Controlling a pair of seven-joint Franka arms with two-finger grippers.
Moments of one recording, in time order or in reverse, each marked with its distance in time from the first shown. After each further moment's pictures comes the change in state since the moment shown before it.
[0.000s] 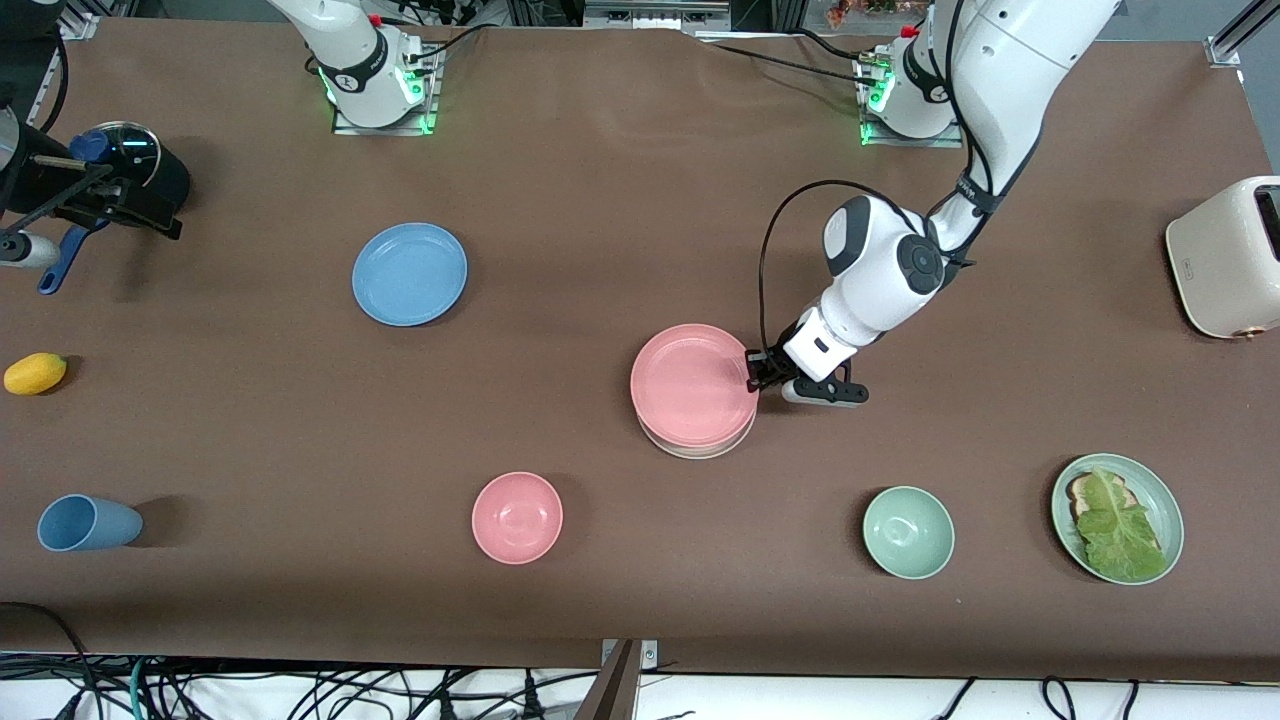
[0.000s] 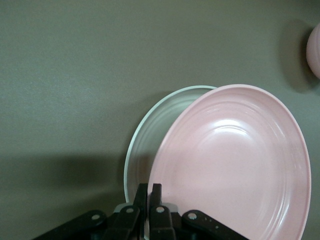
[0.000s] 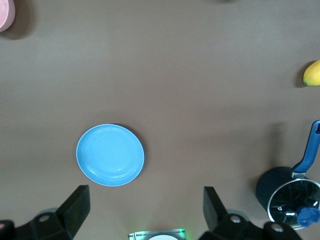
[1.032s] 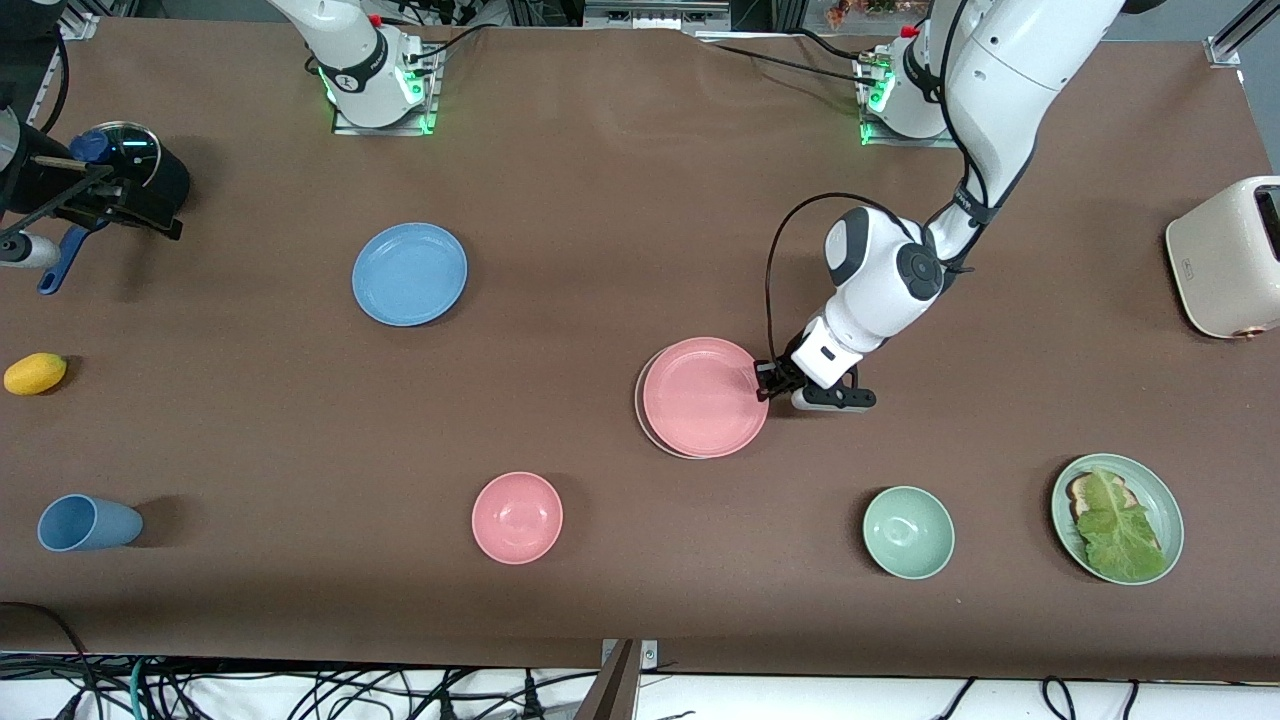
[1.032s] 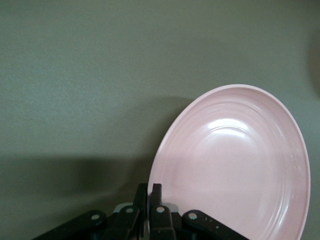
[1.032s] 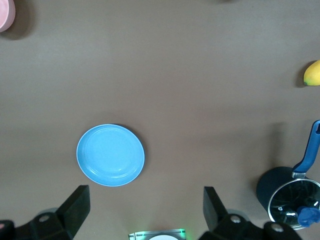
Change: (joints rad) left arm -0.008 0.031 0.039 -0.006 0.000 0.050 0.009; right arm 0.000 0.001 0.000 0.000 0.001 0.001 0.002
